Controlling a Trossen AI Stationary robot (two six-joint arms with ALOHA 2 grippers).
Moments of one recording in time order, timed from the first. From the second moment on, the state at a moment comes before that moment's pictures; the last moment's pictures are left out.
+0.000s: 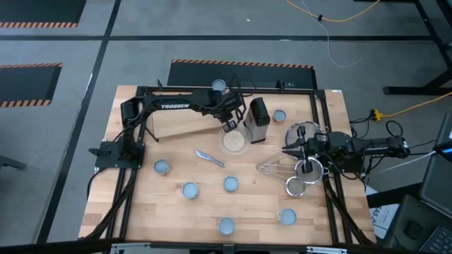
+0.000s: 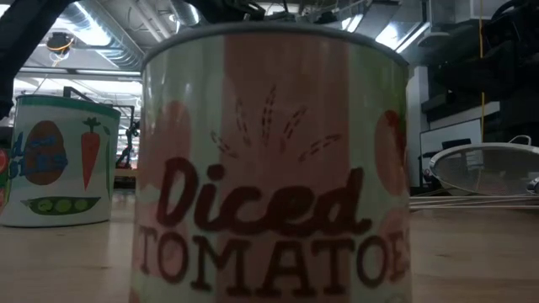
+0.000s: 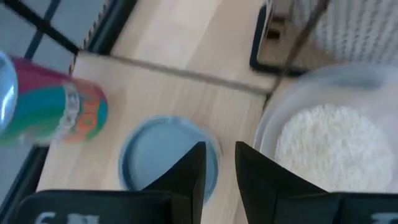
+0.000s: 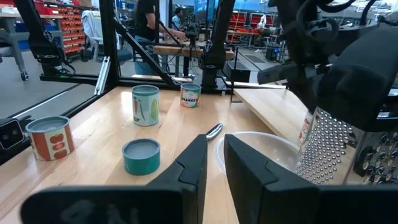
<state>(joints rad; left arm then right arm) 0.30 1.95 1.63 -0.77 -0.25 -0.12 0.08 0.06 0.01 0.02 0.02 -0.06</state>
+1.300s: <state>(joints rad) -0.58 1.70 1.64 -1.14 -0.18 -0.72 0.08 0.07 0.01 0.02 0.02 -0.06</state>
